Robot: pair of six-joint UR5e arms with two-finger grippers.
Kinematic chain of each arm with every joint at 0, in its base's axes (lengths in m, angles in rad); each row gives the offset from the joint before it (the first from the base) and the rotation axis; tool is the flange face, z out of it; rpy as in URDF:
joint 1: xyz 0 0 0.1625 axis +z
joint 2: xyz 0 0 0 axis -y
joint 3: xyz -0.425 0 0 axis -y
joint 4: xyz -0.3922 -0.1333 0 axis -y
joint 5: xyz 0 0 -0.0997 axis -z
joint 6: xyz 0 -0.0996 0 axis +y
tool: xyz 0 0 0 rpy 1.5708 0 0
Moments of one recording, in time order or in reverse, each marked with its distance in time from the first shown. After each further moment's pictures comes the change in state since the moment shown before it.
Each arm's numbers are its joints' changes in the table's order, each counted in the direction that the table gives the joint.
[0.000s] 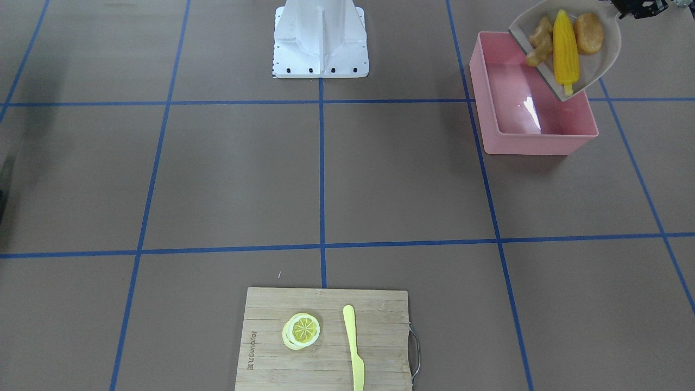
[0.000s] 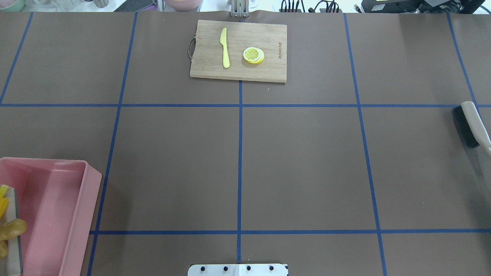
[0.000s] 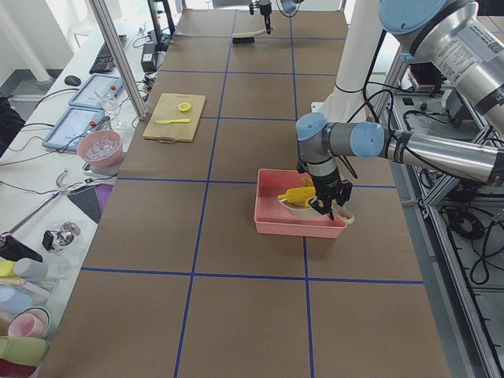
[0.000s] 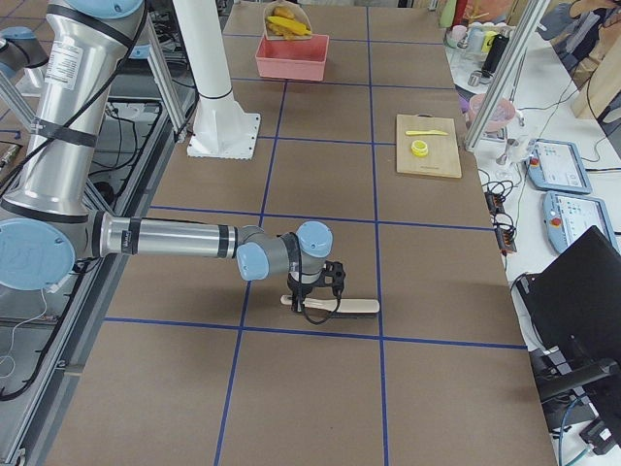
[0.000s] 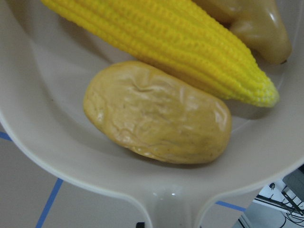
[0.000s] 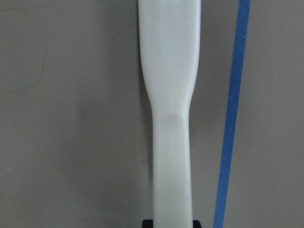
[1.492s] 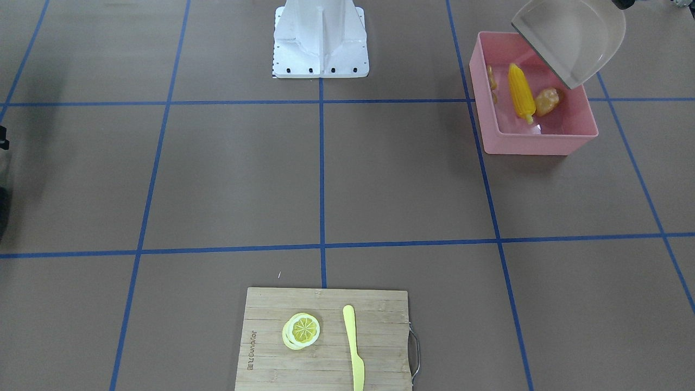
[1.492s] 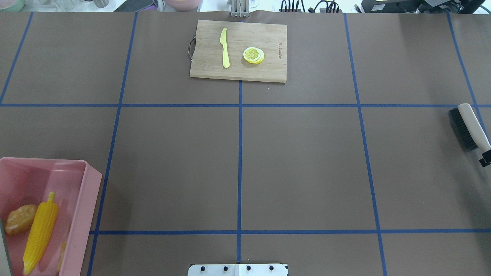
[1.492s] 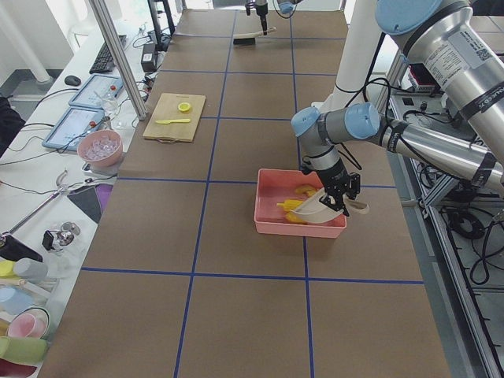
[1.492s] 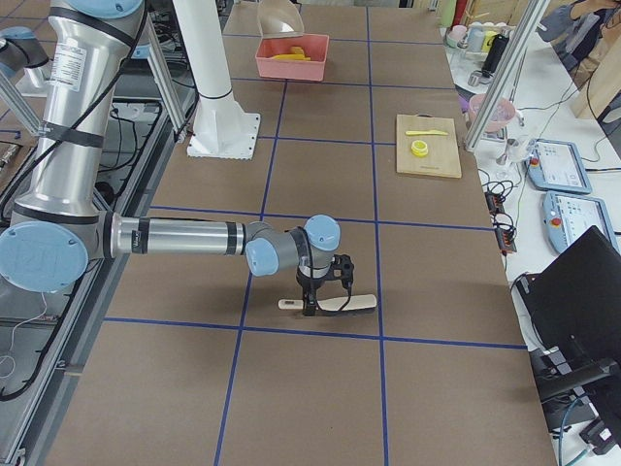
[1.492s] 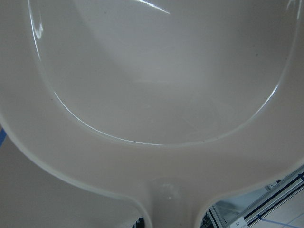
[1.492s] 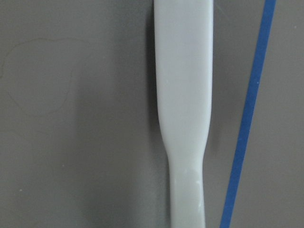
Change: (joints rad) left arm 0.014 -0.057 -0.062 0.283 -0.002 0.039; right arm 0.006 0.053 -0.008 -0.005 -0.042 0.076
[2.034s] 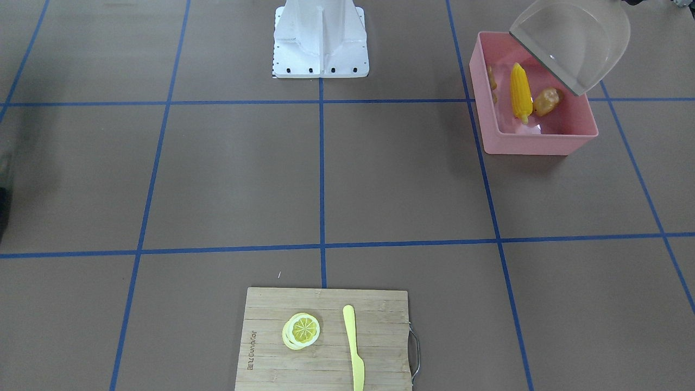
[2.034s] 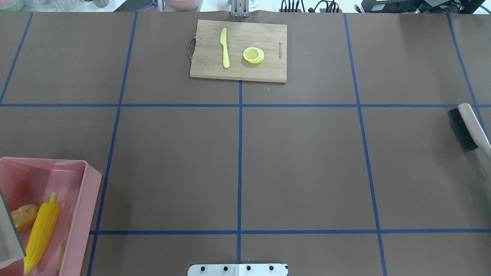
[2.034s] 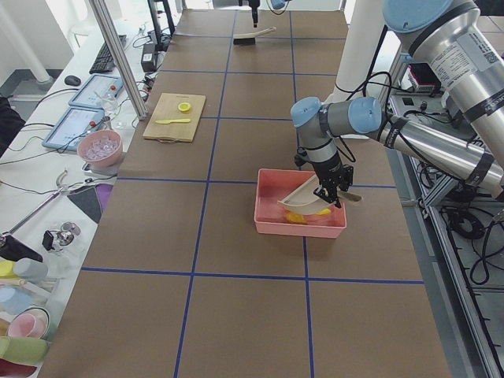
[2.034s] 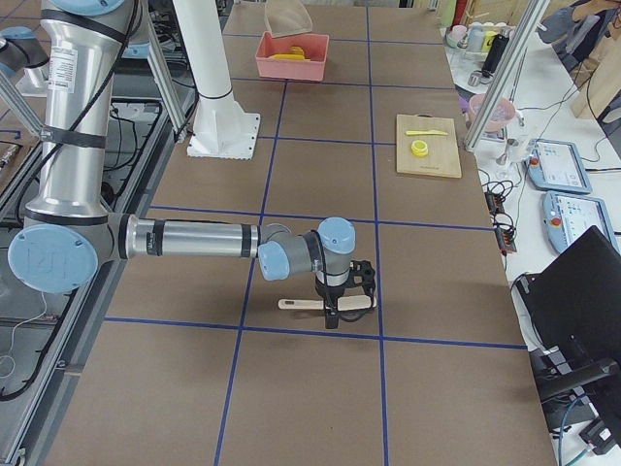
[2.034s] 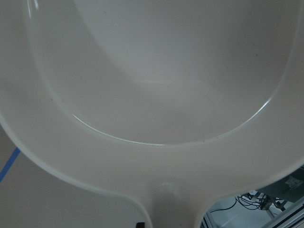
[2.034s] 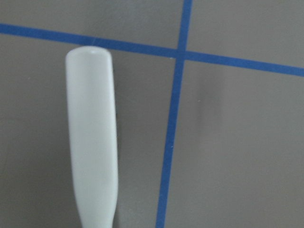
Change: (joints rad) left arm -0.094 -0.046 -0.017 -0.004 -0.039 0.051; right arm 0.151 0.089 -0.090 -0.006 -0.069 0.055
